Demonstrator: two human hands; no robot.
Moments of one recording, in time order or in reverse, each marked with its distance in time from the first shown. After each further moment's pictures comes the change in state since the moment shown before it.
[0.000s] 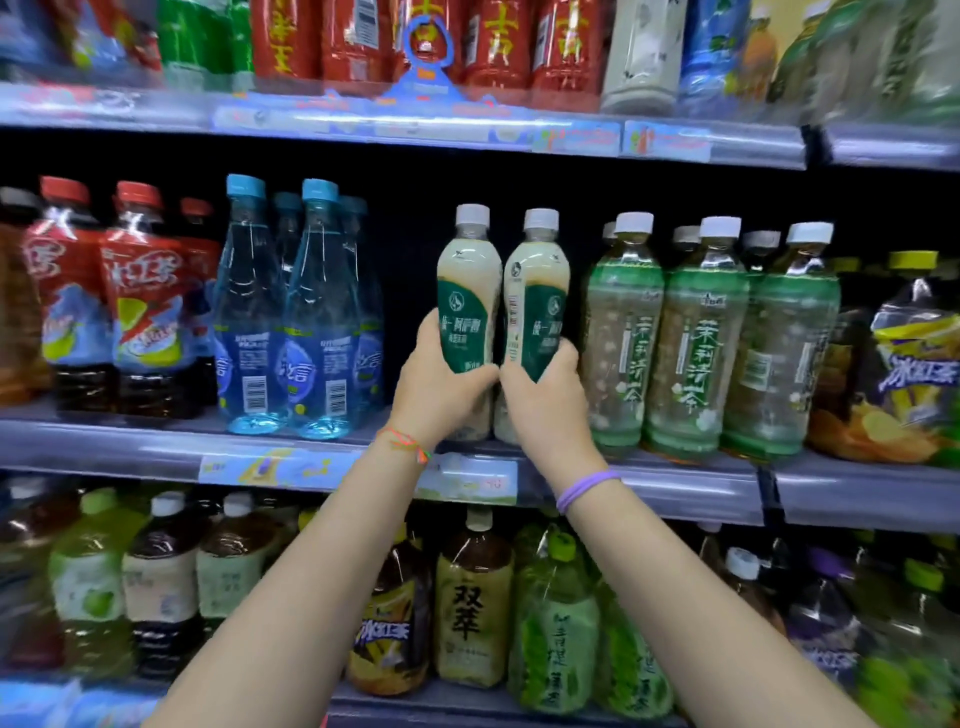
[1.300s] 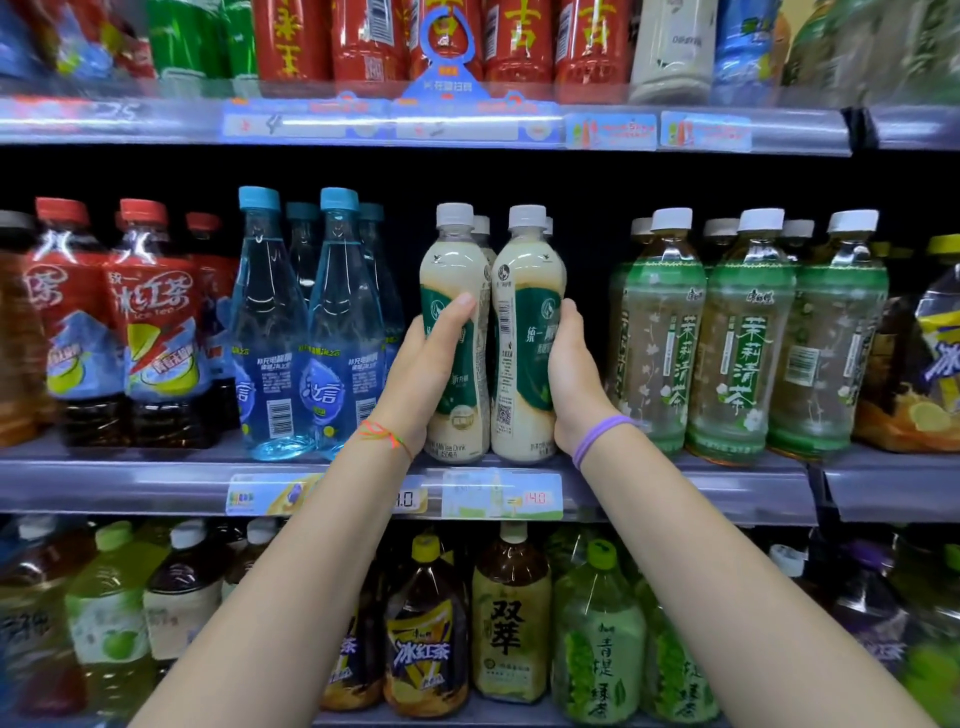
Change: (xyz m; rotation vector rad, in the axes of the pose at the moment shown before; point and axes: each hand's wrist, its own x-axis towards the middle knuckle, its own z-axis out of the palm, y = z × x) left_hand 0.035 -0.006 -0.035 -0.379 -0.204 -0.123; right_hand 0.044 -0.012 0.026 0.429 -0.073 0.293
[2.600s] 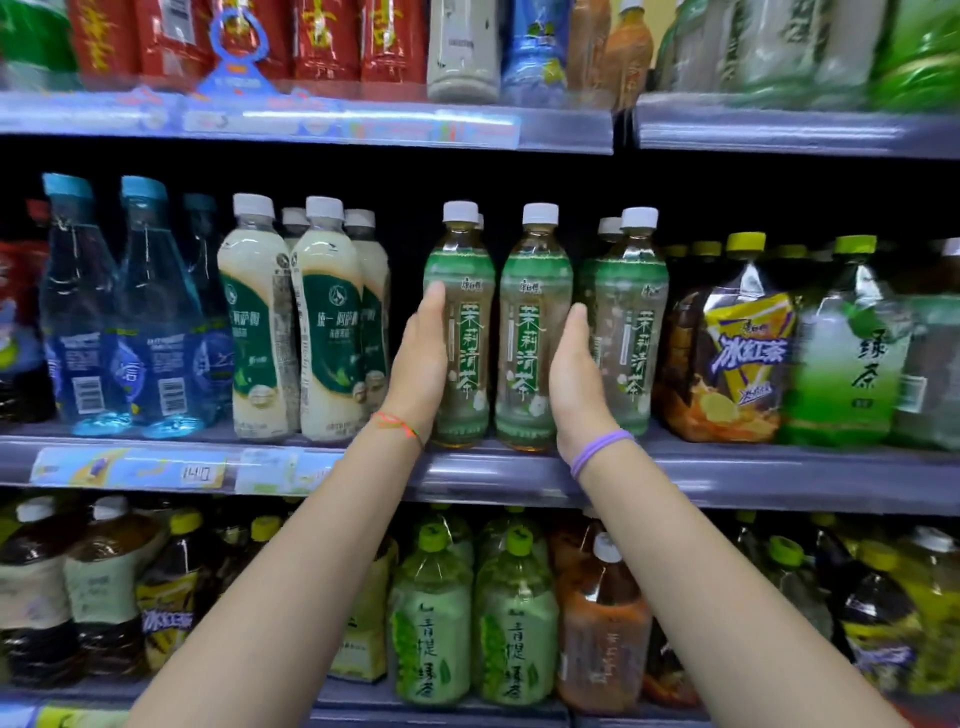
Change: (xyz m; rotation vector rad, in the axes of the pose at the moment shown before) left_hand -0.025 0.004 0.189 0.013 0.155 0.001; right_hand -0.022 -0.039 -0.181 -0.146 0.048 -0.012
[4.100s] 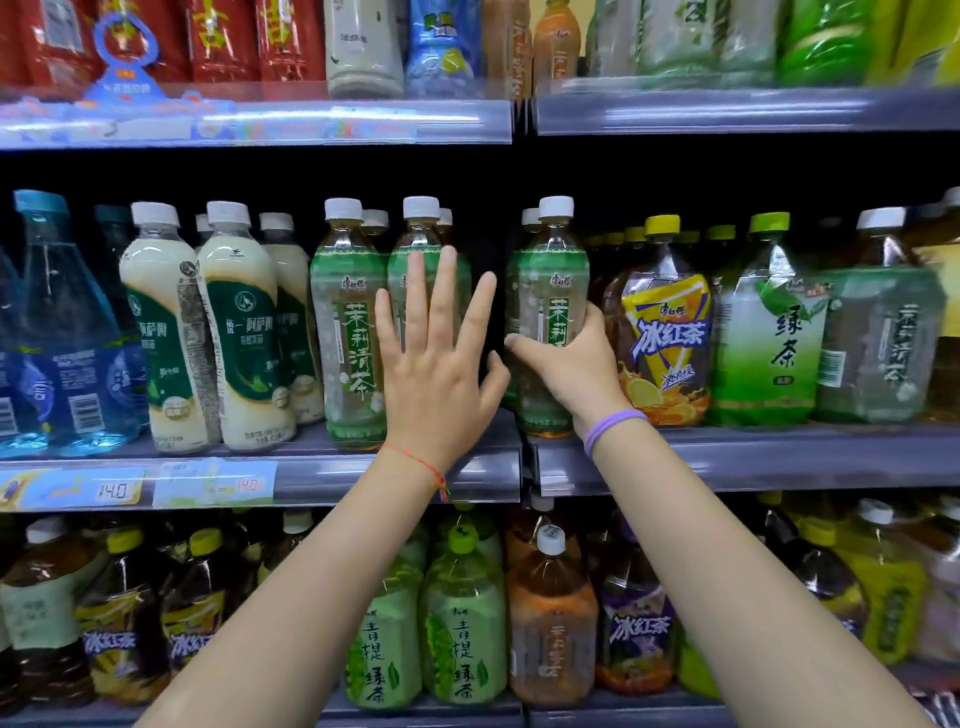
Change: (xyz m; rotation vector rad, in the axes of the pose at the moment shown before) left_hand -0.022 -0.027 0.071 1.289 0.422 1.056; right_hand 0.039 0.012 -0.082 -0.233 0.154 -0.280
